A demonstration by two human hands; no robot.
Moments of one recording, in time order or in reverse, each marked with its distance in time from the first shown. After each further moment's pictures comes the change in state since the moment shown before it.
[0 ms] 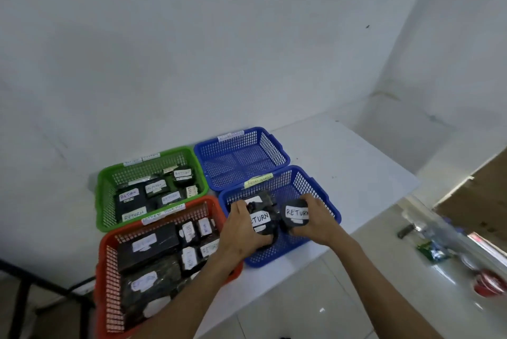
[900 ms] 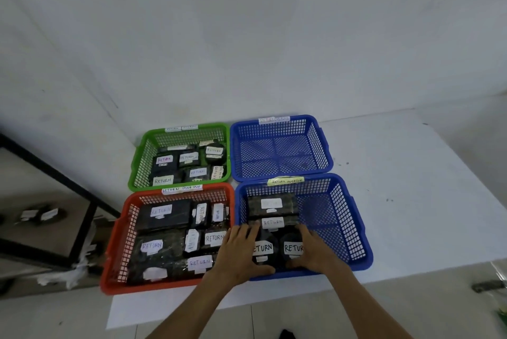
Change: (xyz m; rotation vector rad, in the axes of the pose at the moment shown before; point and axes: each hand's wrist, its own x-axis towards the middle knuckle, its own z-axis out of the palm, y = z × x) left_hand 0.016 -0.025 0.070 0.366 -0.140 -0.183; right_hand 0.094 0.071 0.061 -0.075 -0.529 -0.063
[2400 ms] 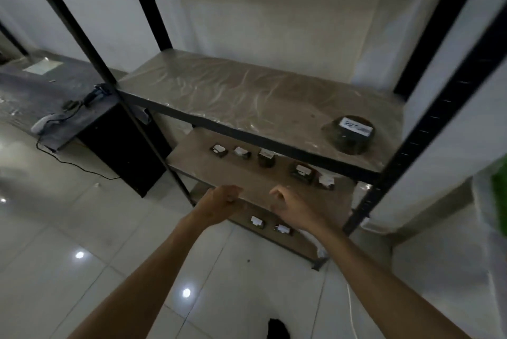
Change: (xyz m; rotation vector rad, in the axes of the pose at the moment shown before) left_hand -0.490 -0.879 -0.162 -0.542 0.257 -0.554; right_hand 0.035 -0.812 0.630 -0.152 -0.315 -0.580
